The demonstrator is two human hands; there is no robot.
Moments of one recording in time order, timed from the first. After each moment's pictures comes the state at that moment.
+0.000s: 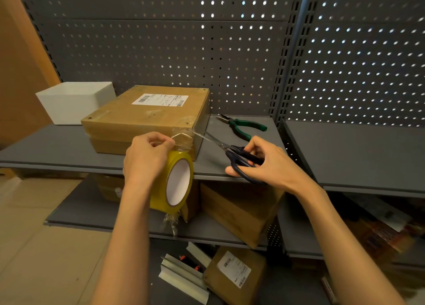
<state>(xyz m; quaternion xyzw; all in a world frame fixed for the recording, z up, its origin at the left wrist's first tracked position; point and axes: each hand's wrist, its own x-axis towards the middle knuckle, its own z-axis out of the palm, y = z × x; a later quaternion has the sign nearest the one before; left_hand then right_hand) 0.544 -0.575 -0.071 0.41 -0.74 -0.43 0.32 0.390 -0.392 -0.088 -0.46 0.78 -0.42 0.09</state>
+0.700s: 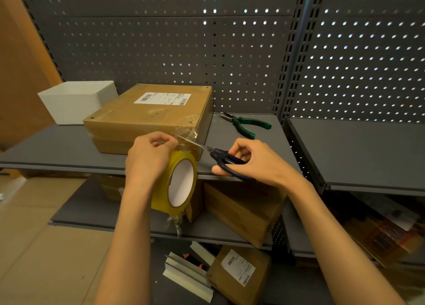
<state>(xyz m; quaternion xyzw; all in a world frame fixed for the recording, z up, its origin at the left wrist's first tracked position) 0.546 -0.578 -0.070 0.40 -0.74 -0.45 0.30 0.398 -0.420 -0.086 -0.48 0.76 -0.42 0.15</state>
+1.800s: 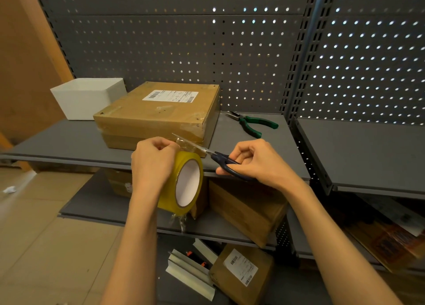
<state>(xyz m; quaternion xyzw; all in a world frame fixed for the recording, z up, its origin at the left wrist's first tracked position) 0.553 -0.571 -0.082 0.43 -0.72 -0.42 0.36 0.405 -0.428 -0.091 -0.49 0.72 -0.46 0.19</state>
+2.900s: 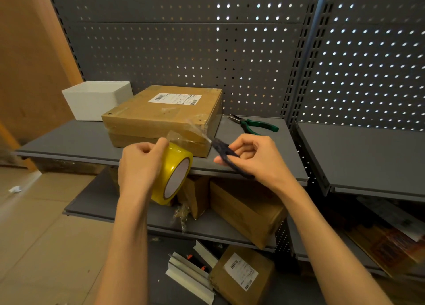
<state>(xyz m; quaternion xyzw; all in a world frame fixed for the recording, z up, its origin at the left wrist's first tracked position) 0.577 -0.567 -0.080 0.44 -0.69 -0.41 0.40 0.427 -0.421 -0.079 -0.49 0.67 -0.54 0.12</state>
